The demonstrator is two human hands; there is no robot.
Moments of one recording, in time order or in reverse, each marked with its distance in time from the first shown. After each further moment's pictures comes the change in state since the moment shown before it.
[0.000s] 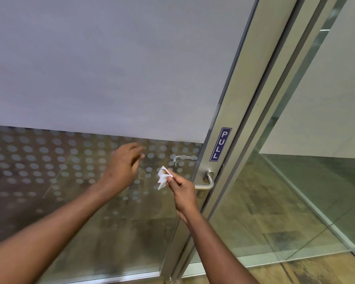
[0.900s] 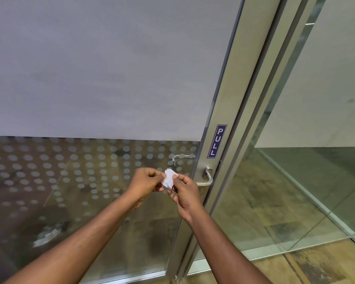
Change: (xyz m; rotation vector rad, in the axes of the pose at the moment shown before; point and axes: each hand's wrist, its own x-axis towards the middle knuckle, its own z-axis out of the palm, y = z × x) left_hand -0.016 0.056 0.030 -0.962 -0.320 -0.894; right_hand -0.019 -0.024 0.007 0.364 0.140 0.235
